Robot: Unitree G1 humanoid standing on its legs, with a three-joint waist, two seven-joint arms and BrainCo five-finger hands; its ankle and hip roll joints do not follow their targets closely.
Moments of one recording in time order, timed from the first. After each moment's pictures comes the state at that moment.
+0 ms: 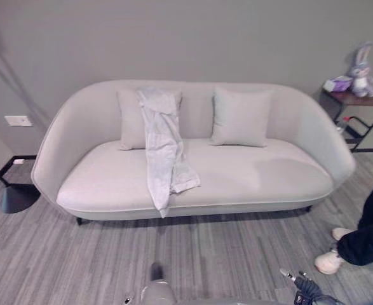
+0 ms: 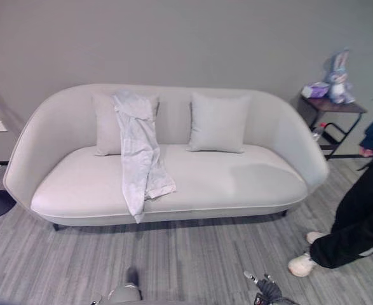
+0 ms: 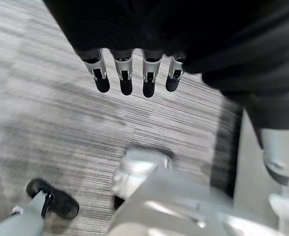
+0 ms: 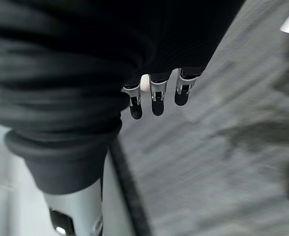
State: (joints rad) left arm 0.08 0.13 0.22 1.40 -0.22 -0.03 0.07; right arm 0.03 -0.23 -0.08 1.13 0.22 -0.04 0.00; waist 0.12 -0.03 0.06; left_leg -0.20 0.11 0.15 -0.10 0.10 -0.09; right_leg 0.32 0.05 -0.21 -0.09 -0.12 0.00
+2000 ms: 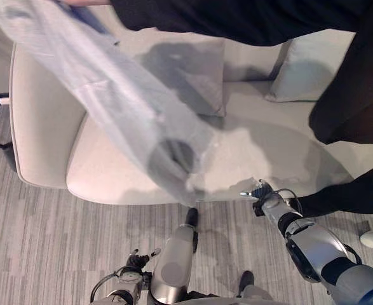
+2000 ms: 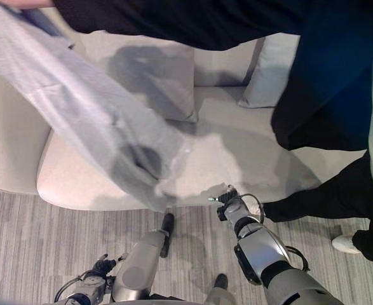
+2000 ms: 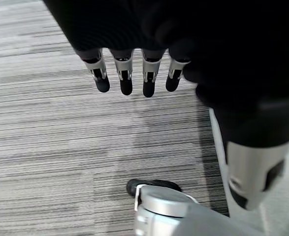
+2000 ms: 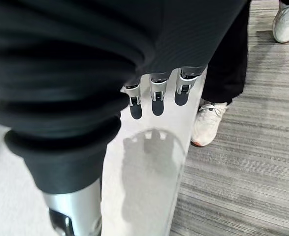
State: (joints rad) left arm -0.16 0.16 0.01 1.33 -0.06 -0.09 0.20; right arm -0.69 -0.14 0.34 1.42 0.02 0.05 -0.24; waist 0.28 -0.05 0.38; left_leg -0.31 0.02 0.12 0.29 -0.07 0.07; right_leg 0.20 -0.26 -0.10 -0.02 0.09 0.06
